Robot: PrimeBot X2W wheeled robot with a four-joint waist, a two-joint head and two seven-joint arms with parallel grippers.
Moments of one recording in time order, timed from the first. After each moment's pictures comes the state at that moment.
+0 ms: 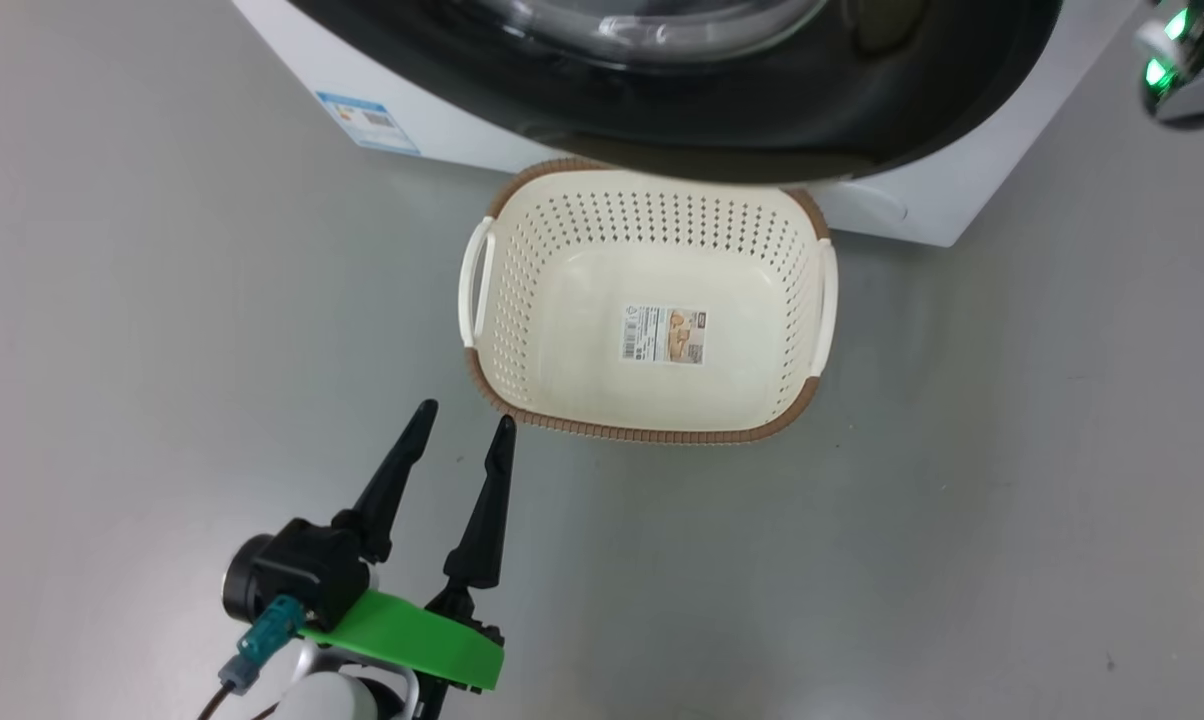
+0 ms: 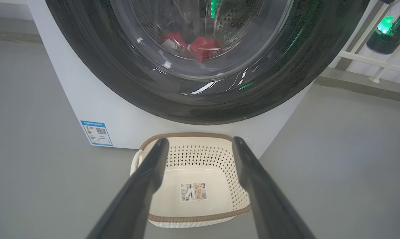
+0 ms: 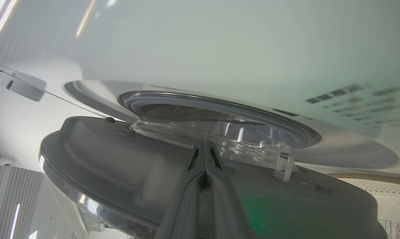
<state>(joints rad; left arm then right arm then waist) -0.27 0.04 -0.26 0.22 -0.31 -0.08 -0.25 -1.12 -0.32 0.14 0.69 1.66 0.12 0.60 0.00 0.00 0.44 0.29</state>
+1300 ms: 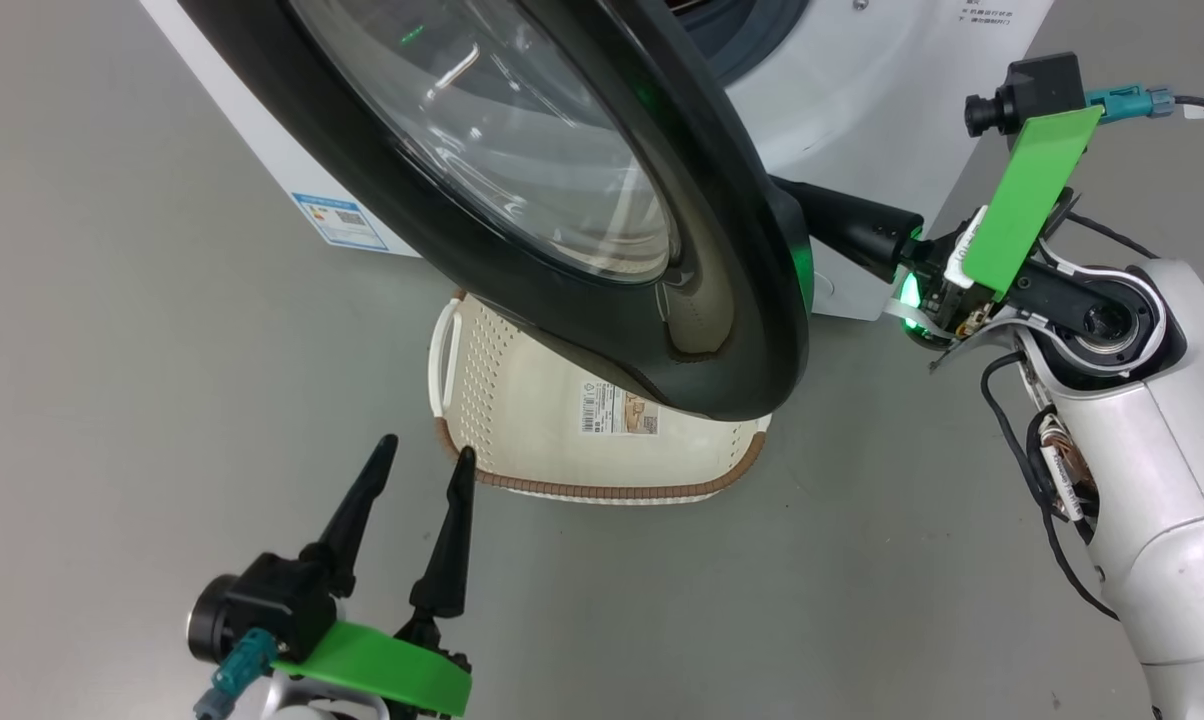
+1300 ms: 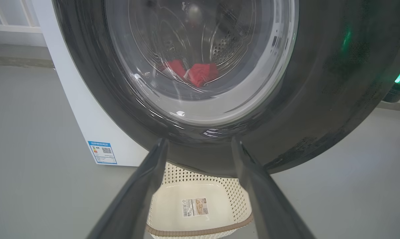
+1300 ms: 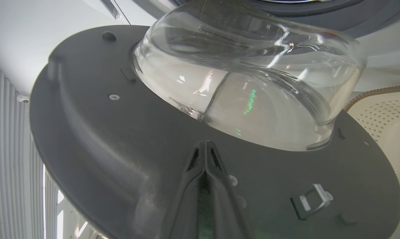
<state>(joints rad) -0.21 0.04 -0.19 0.22 -0.26 -0.09 -0.25 -0.79 -0.15 0.21 0.45 1.63 0.12 0.77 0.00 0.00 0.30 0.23</state>
